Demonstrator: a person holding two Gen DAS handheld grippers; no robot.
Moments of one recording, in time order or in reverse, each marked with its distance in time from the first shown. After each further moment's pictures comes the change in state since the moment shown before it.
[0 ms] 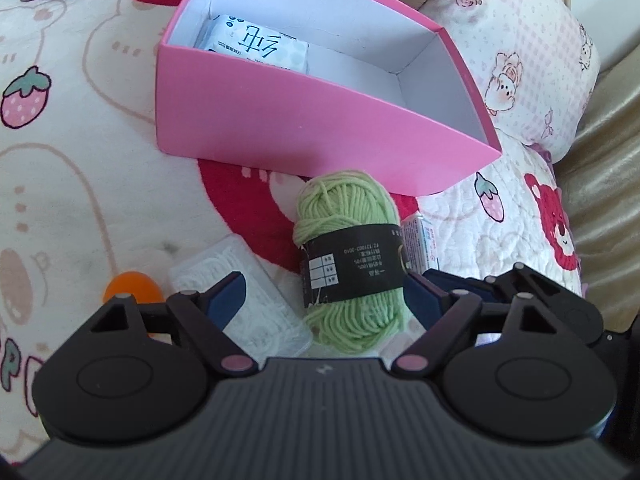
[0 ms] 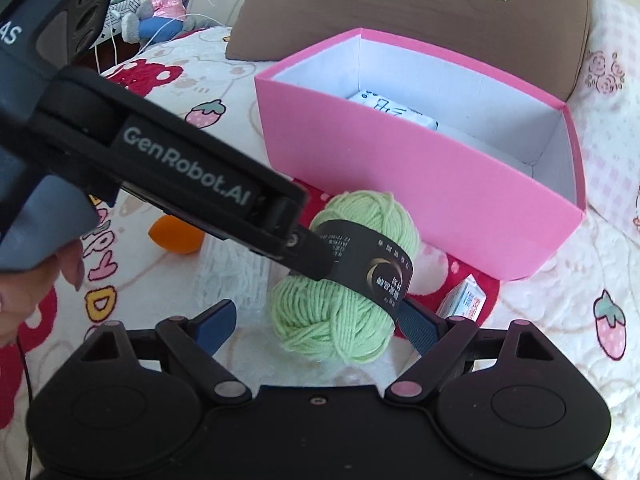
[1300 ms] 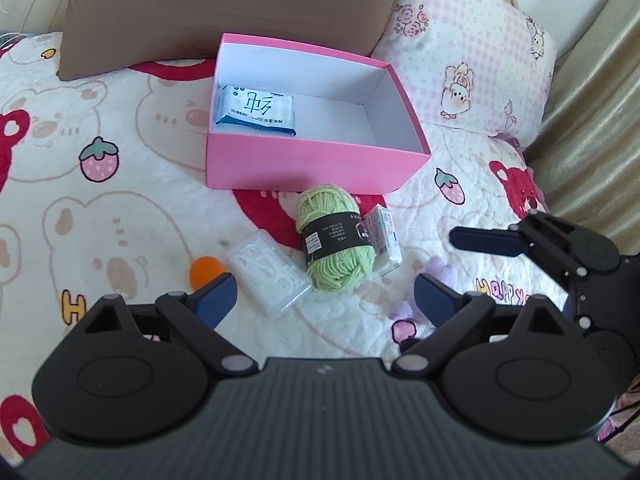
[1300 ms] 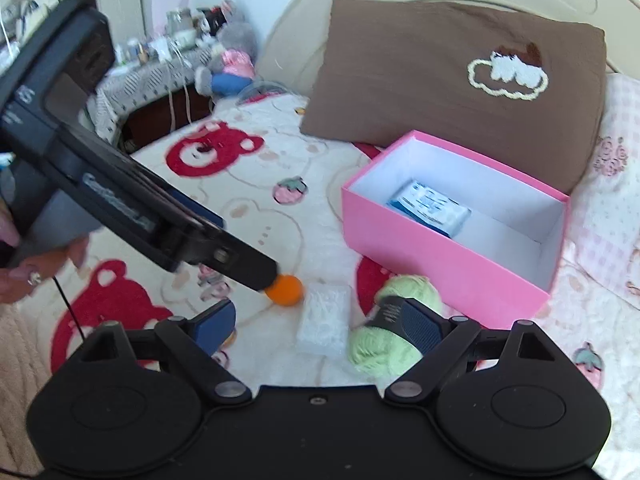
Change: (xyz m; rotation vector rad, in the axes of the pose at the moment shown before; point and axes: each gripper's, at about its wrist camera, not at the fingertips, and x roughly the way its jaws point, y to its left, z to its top) left arm -0.149 -0.033 -0.017 0.138 -0.043 0.050; right arm -0.122 0.025 0.022 -0.045 -0.165 0.207
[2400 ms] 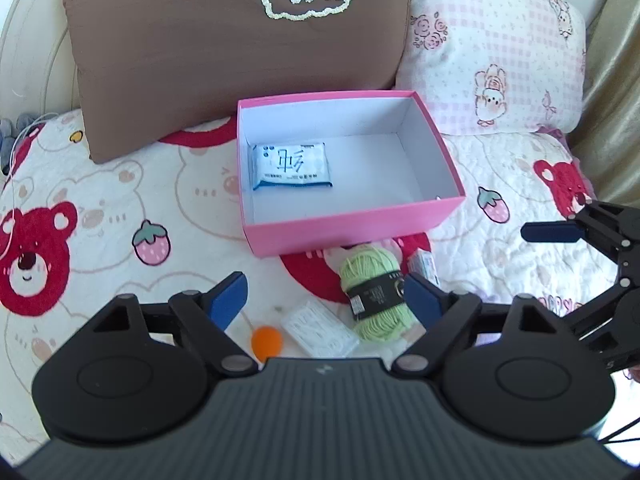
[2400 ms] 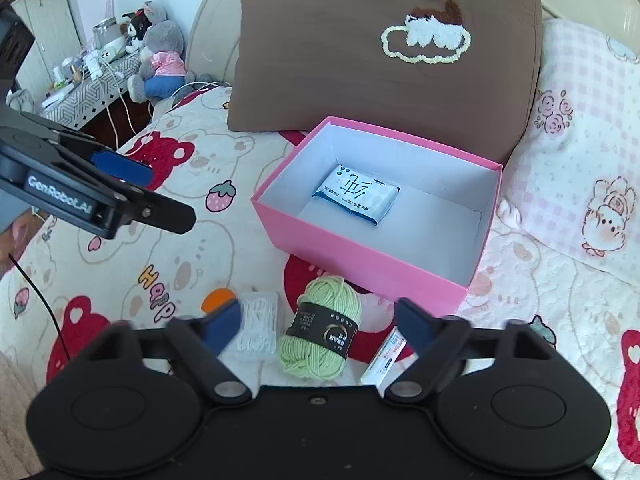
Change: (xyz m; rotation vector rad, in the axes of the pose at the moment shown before) left arm -0.022 -0.040 0.086 0.140 0.037 0.210; right arm -0.024 -0.067 0.048 0.115 0.139 -0.137
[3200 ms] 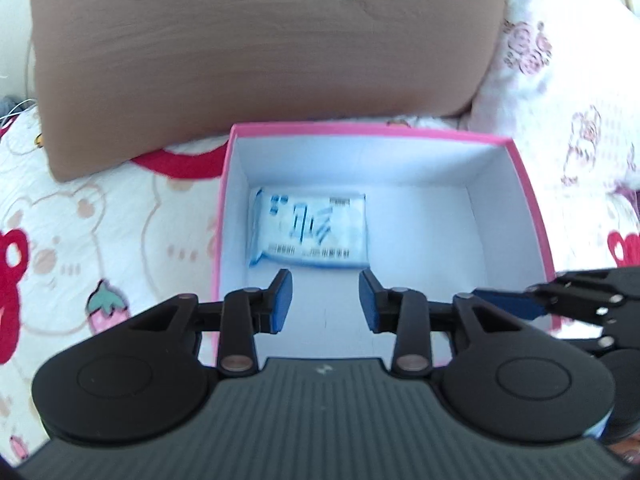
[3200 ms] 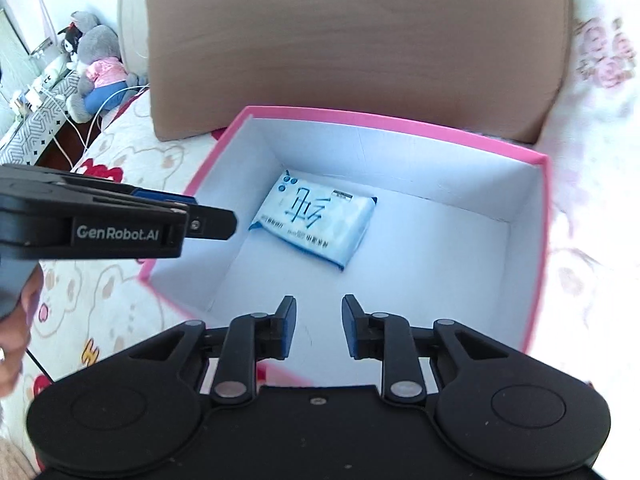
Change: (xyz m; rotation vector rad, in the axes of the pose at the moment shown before) left arm 0.168 0.021 0.103 -0.116 0.040 0.070; right arm 0.163 -0.086 0.083 0.154 0.110 0.038
